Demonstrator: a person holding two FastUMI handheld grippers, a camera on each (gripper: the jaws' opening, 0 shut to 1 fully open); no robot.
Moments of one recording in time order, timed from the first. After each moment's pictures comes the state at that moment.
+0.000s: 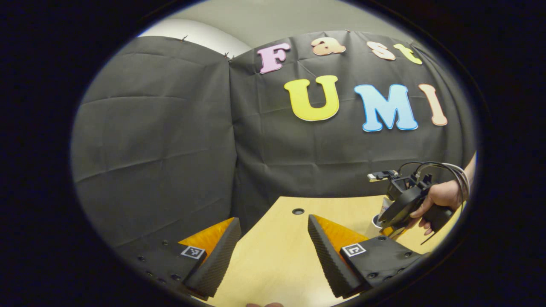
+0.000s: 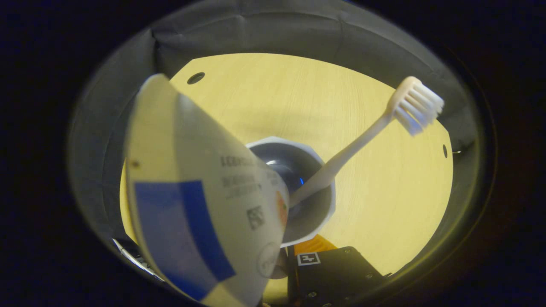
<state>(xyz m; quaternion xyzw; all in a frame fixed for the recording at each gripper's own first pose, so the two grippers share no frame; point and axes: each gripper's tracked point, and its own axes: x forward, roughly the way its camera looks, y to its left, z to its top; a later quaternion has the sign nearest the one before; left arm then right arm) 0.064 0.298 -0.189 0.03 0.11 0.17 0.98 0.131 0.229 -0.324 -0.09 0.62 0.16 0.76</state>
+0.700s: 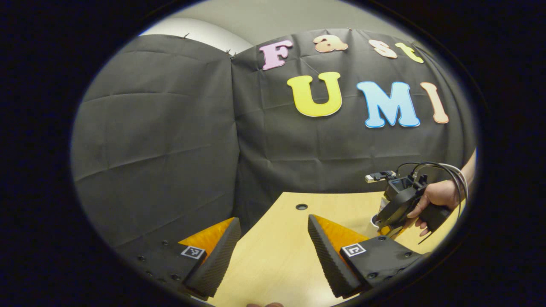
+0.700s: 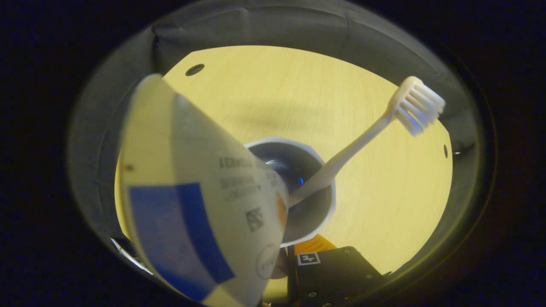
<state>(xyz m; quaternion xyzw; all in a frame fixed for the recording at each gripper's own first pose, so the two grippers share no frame) 0.056 0.313 -0.199 0.03 0.12 0.18 0.97 0.131 0.231 -0.330 -0.10 0.63 0.15 0.75</state>
